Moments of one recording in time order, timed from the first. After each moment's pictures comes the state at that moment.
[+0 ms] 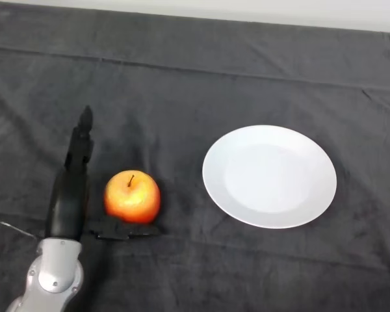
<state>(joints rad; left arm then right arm) -0.31 0.30 -0.21 0.69 0.08 -0.62 0.31 -0.55 -0.41 -1.16 1.18 1.08 -0.31 0.33</state>
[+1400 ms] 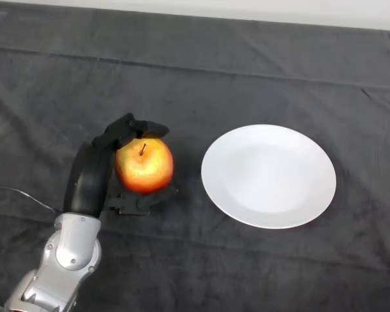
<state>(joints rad) -0.34 0.33 -0.31 0.47 0.10 -0.44 0.35 -0.55 -0.41 -1.16 1.18 1.08 -0.31 0.33</state>
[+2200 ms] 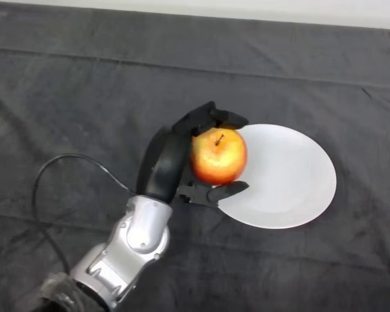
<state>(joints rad) -0.51 0.22 -0.57 0.51 0.09 -0.40 0.44 -0.55 -0.41 -1.16 1.18 1.08 -0.31 0.33</state>
